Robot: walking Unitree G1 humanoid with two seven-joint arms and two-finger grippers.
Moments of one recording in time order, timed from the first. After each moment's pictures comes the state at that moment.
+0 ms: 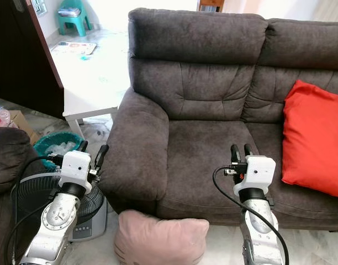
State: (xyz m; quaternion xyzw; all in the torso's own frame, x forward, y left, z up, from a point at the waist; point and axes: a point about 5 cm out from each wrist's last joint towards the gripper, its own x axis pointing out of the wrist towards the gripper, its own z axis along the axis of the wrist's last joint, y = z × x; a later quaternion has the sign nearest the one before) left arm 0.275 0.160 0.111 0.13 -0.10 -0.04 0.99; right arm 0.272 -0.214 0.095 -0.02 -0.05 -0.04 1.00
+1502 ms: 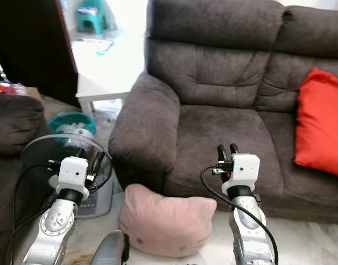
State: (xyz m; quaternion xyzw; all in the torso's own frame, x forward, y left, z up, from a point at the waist) left arm 0.272 0.164 0.103 0.13 -0.08 -0.03 0.99; right arm 0.278 -0.194 0.092 -0.02 -0.04 0.00 1.00
